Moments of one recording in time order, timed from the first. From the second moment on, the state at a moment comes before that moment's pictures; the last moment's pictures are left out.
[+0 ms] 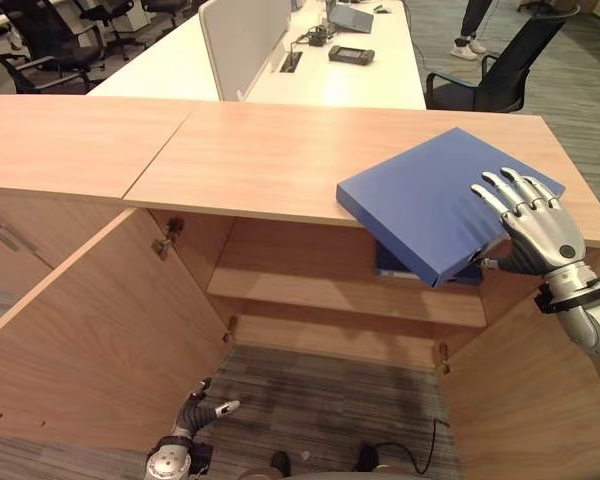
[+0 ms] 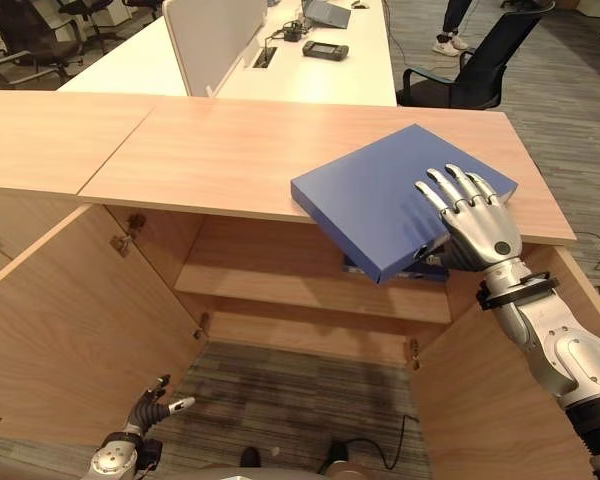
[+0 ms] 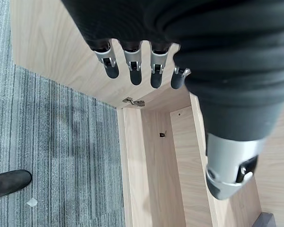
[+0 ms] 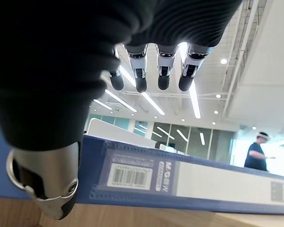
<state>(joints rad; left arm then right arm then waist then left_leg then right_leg) 0.15 0.34 -0.20 0.74 -0.15 -0.20 0.10 -0.09 -1.07 0.12 0.01 -0.74 -0.12 -0.42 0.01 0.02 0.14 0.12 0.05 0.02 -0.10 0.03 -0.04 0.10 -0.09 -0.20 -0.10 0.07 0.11</state>
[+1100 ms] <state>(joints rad) 0.15 0.35 -0.20 0.73 -0.15 -0.20 0.12 -0.13 -0.99 0.20 0.01 -0.72 -0.13 -0.39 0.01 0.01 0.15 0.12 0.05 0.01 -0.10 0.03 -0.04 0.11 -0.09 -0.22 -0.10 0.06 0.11</state>
